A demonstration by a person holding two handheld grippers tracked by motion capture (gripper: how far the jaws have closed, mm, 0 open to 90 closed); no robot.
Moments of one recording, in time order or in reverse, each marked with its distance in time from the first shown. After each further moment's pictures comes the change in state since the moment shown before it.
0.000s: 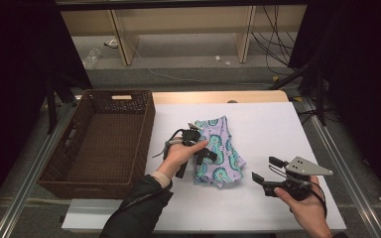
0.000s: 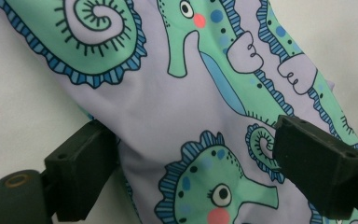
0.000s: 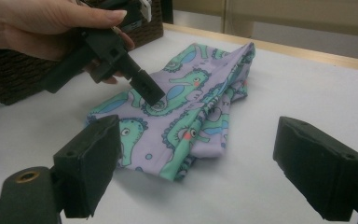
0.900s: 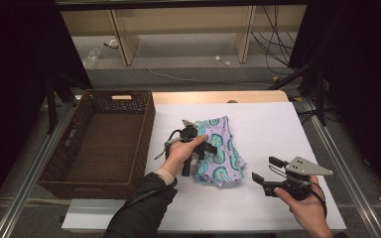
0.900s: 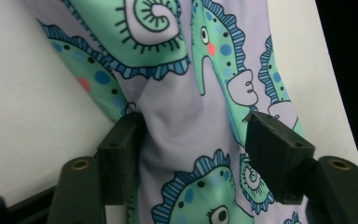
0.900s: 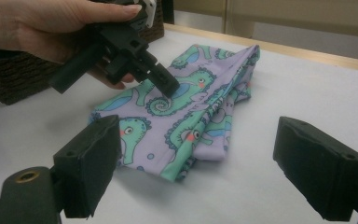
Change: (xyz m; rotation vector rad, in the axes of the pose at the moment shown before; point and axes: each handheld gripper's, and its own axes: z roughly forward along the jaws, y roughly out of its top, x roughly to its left) left arm 0.010 0.004 0.004 -0.053 -0.089 -0.245; right arm 0.000 0.000 0.000 0.001 0.004 -0.003
